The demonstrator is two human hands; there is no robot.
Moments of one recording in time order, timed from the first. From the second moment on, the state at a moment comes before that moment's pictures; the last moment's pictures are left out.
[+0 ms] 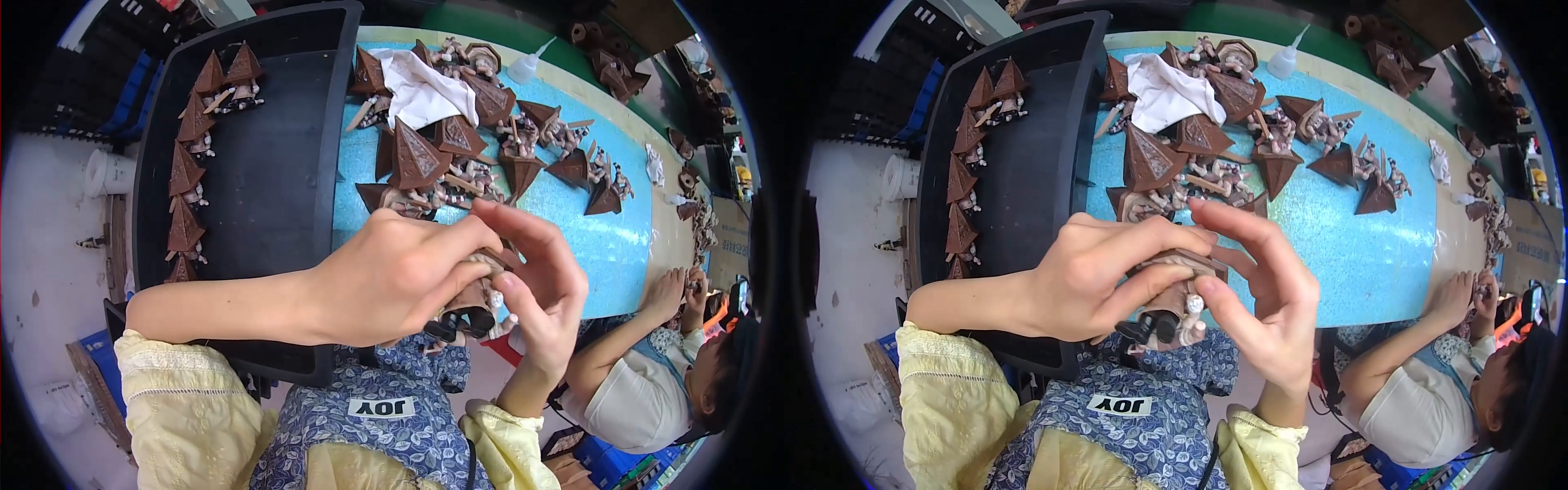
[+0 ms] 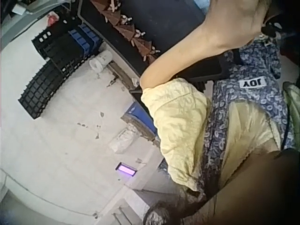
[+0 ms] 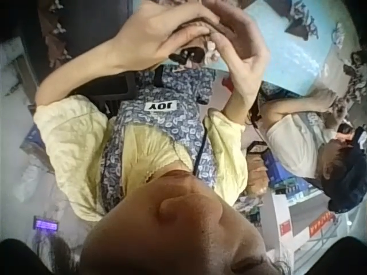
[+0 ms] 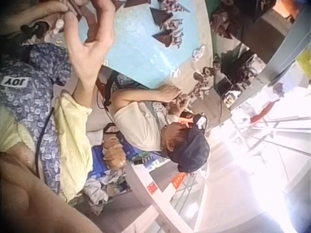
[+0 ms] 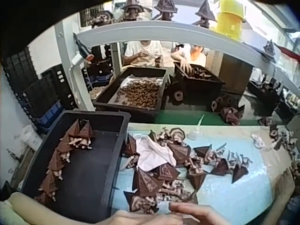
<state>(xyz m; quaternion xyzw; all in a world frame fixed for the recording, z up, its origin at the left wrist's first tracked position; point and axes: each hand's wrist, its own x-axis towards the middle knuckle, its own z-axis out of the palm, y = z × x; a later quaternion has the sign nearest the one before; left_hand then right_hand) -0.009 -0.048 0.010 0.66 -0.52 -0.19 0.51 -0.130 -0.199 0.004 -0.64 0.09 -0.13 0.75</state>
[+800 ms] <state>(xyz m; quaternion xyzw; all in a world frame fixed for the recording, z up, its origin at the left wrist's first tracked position) -0.025 -0.041 0.000 0.69 -0.51 -0.16 0.49 -0.136 -0.185 -0.019 -0.71 0.12 -0.20 0.67</state>
